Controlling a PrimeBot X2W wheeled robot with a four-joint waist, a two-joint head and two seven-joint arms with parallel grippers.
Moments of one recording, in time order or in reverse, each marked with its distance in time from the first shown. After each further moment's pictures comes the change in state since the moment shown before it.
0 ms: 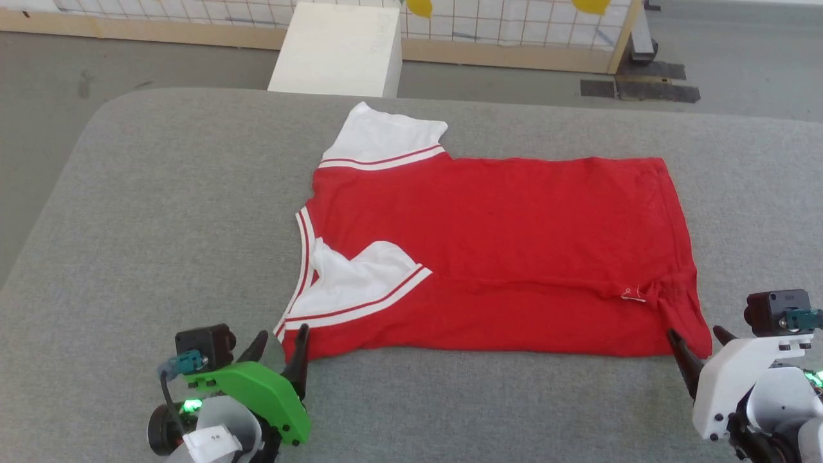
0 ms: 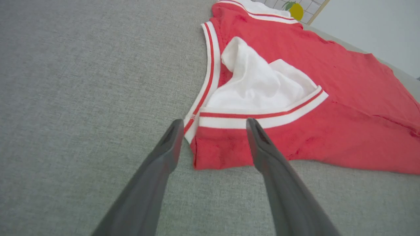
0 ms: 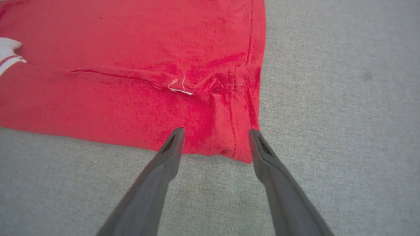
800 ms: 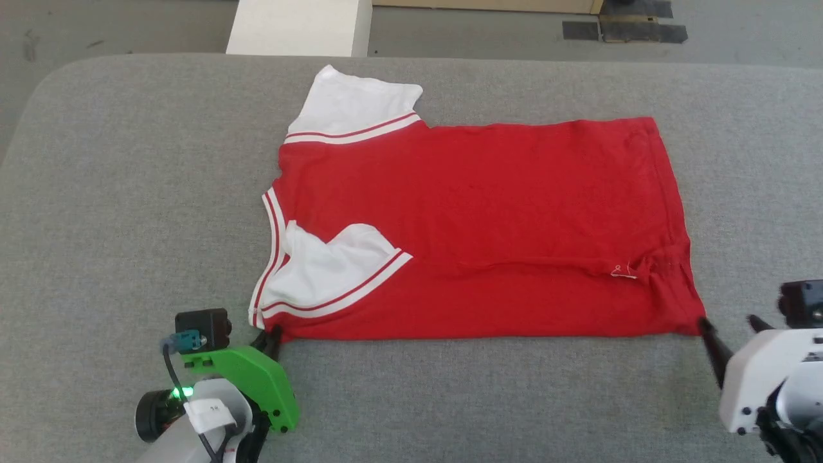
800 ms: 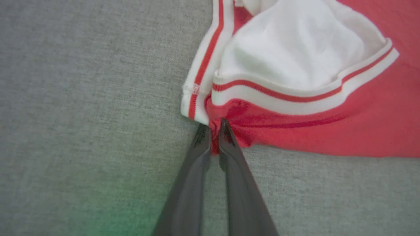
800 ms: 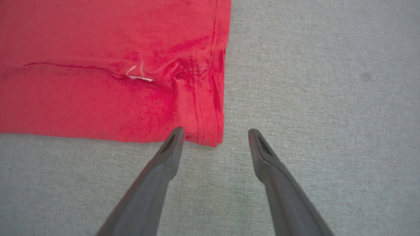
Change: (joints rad) left arm -0.066 0.019 -0.042 0.098 0.004 0.014 0.111; right arm 0.036 0.036 -0.071 -0.185 -0.060 0.000 0.110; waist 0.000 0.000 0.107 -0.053
